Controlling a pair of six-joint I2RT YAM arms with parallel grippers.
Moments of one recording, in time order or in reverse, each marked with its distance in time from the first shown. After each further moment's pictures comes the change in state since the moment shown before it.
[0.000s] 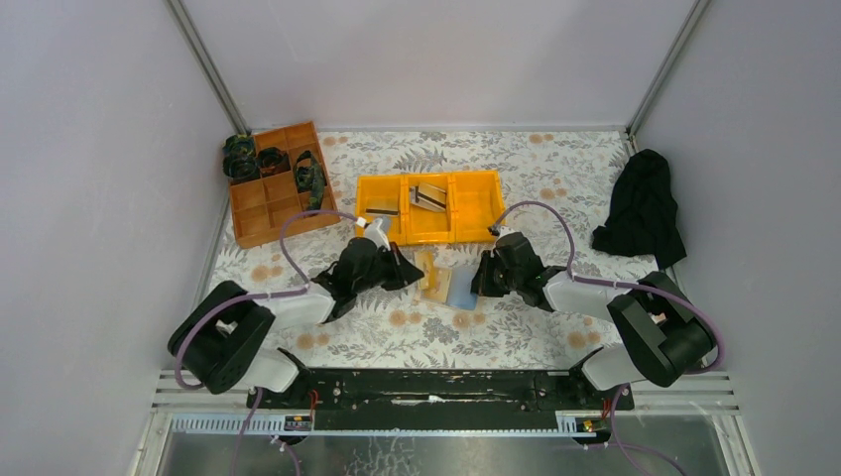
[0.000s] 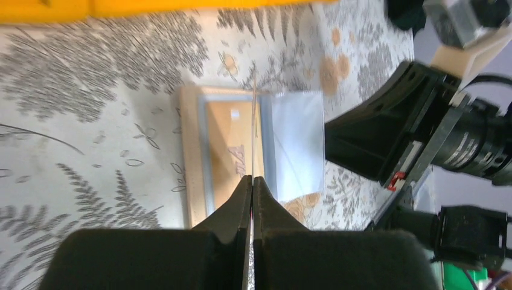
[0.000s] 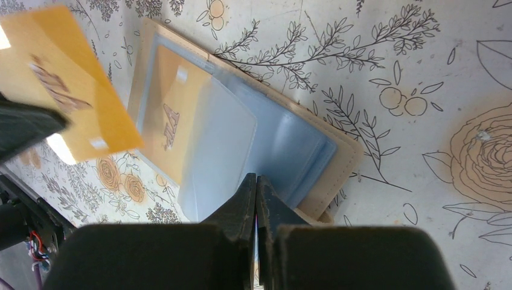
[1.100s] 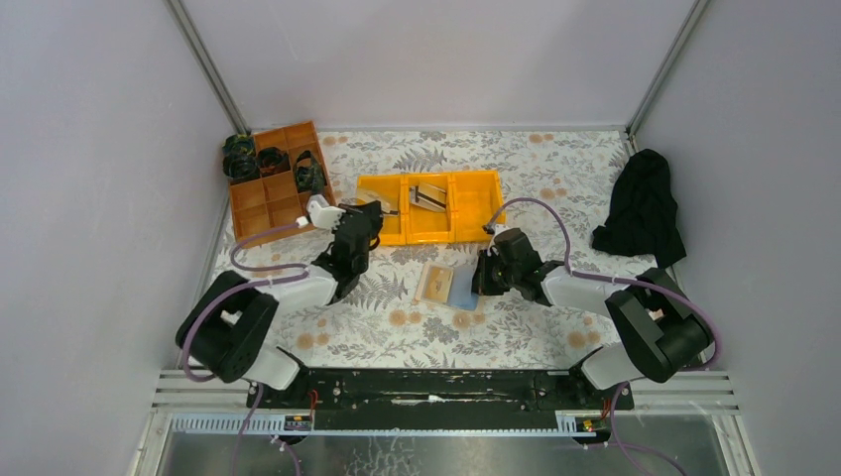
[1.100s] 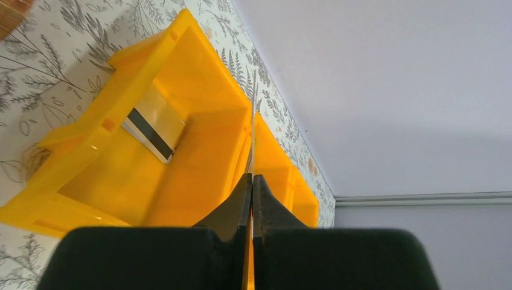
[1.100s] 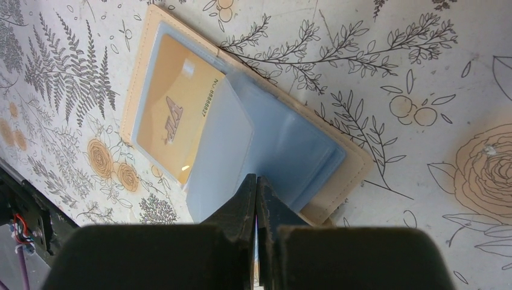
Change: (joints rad) left arm 0.087 -0.013 0.128 0.073 -0.846 -0.438; right arm -0.010 0.018 0.042 -0.061 -0.044 -0.078
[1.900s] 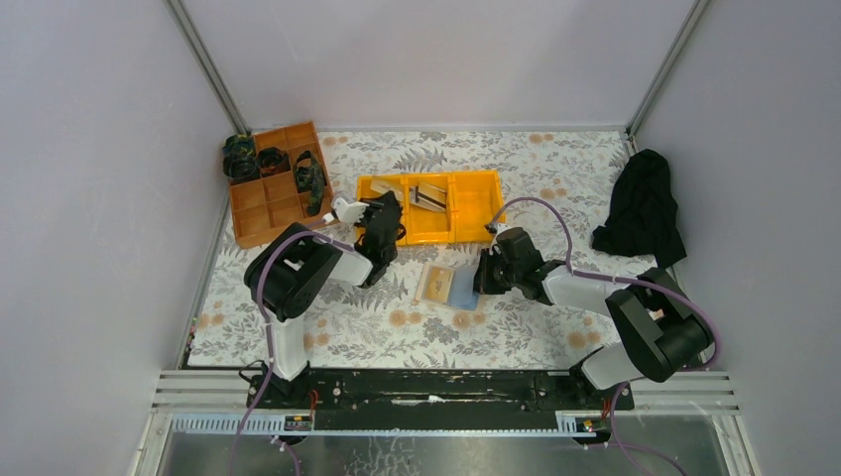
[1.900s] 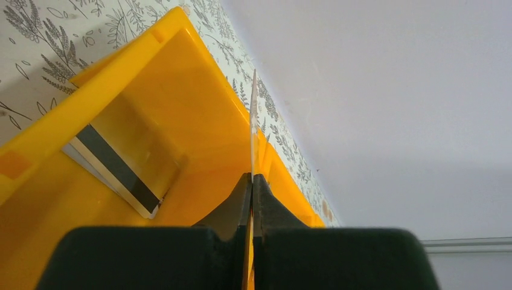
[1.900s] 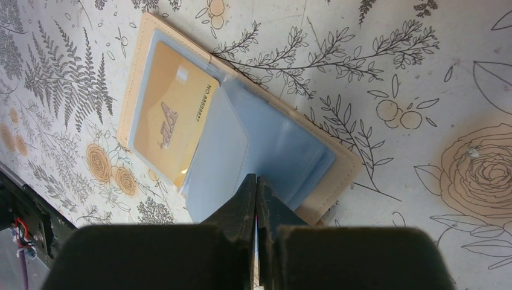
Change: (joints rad) left arm -0.027 0.482 0.193 0.373 -0.176 0.042; right arm -0.017 0.005 0.002 0.002 -0.002 -0.005
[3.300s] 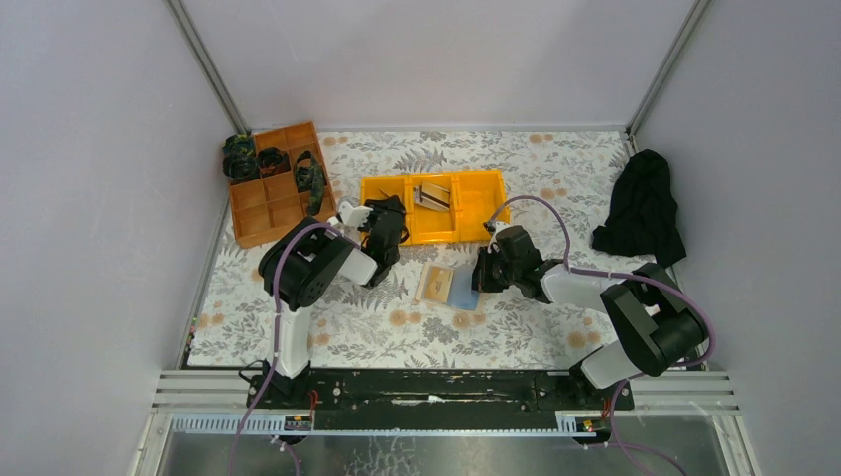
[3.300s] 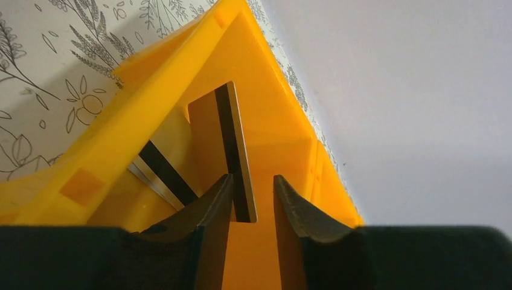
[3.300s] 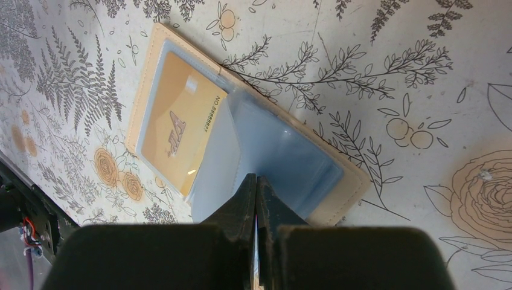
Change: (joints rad) left arm 0.010 0.109 0.024 0.006 0.004 -0.018; right arm -0.009 0.034 0.004 0.051 -0.027 0.000
